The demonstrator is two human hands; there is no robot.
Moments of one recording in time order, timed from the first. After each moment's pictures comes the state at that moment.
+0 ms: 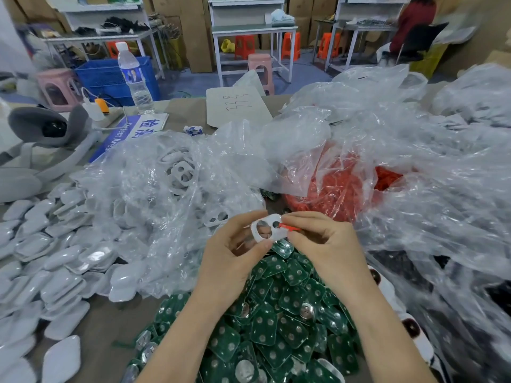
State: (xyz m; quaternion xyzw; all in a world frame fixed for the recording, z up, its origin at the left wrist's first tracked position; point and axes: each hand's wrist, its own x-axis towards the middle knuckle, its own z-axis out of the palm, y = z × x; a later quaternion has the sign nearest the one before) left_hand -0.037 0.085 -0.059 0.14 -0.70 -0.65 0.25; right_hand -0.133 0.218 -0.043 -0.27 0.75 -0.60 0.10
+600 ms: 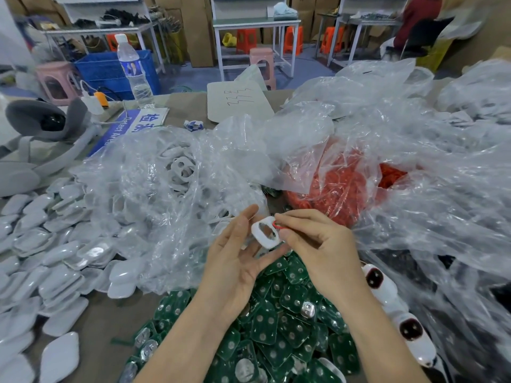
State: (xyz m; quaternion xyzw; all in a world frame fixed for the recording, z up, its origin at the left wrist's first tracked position) left_hand -0.045 0.091 -0.067 0.16 -0.33 -0.91 0.20; right_hand -0.125 0.212 -0.049 -0.33 0.74 -0.58 0.05
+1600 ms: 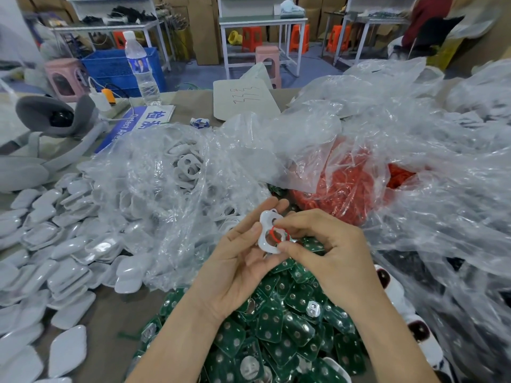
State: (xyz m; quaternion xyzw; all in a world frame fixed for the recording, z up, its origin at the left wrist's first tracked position) left_hand -0.035 0.081 -0.053 0.03 -0.29 -0.95 0.06; right_hand -0.118 0.218 -0.036 -0.42 0.70 -0.58 0.04
